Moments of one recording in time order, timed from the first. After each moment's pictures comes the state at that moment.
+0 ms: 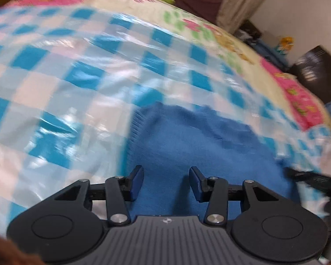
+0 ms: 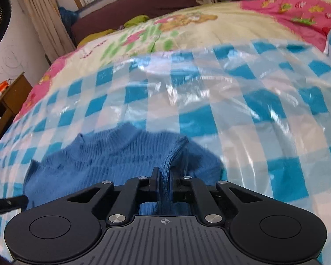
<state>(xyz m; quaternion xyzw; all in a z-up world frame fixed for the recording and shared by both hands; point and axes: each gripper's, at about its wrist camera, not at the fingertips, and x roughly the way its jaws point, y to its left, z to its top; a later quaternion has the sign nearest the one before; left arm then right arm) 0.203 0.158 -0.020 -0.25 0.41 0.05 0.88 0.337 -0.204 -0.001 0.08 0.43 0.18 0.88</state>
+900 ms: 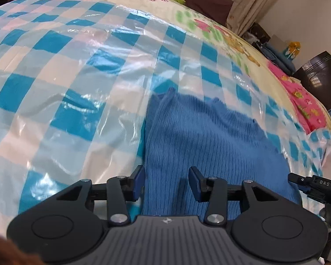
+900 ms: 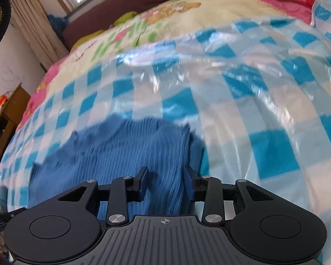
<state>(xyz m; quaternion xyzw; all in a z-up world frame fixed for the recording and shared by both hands) 0.166 0.159 -0.025 -0.28 0.42 0.05 0.86 0.324 -0.238 -0.015 0.13 0.46 0.18 0.86</state>
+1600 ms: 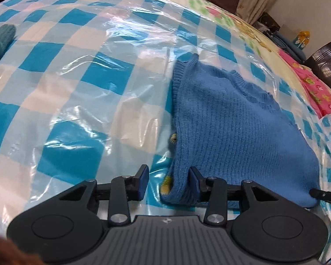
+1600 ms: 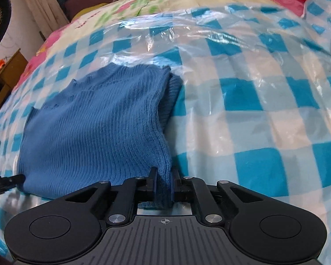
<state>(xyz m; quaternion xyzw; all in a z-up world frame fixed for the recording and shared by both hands) 0.123 0.153 -0.046 -0.26 0.44 0.08 0.85 0.253 -0.263 -0.012 0.06 0.50 0.18 0.84</state>
